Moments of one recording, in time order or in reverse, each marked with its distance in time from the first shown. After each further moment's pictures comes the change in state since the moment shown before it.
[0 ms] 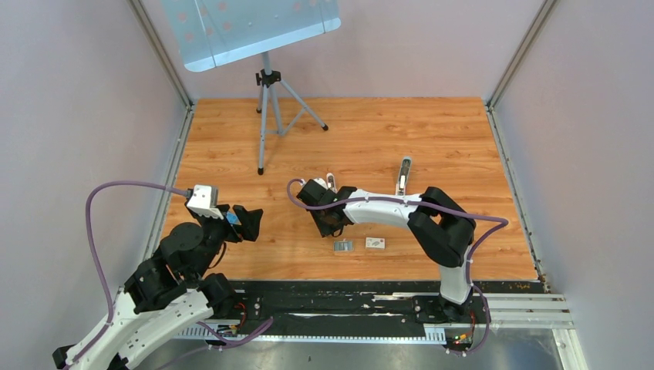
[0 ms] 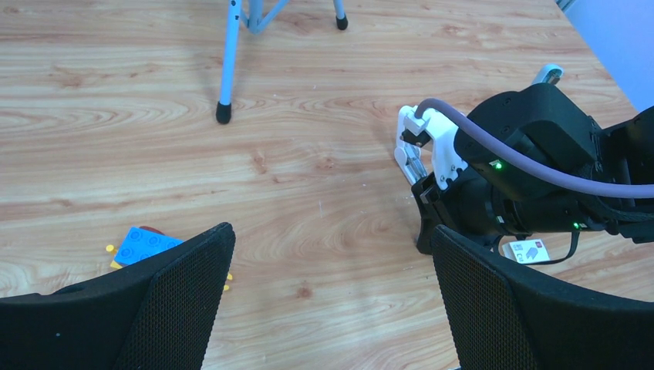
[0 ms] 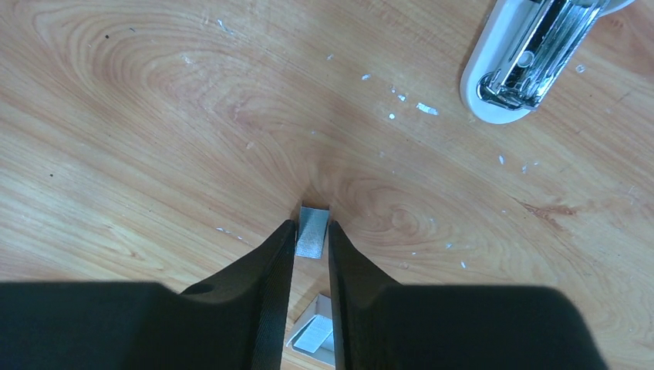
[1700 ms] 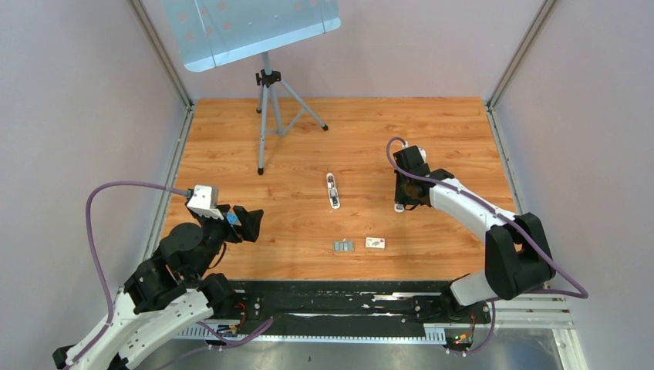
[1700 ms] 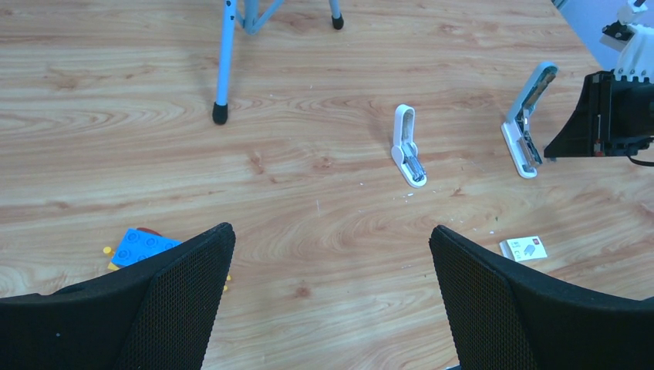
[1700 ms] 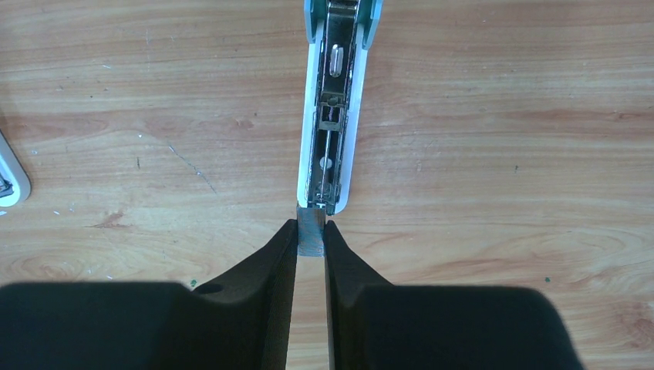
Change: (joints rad) left arm 0.000 -0.002 0.000 0.000 0.012 0.005; right arm -0.592 -0.482 -0.361 0.017 0.056 -0.031
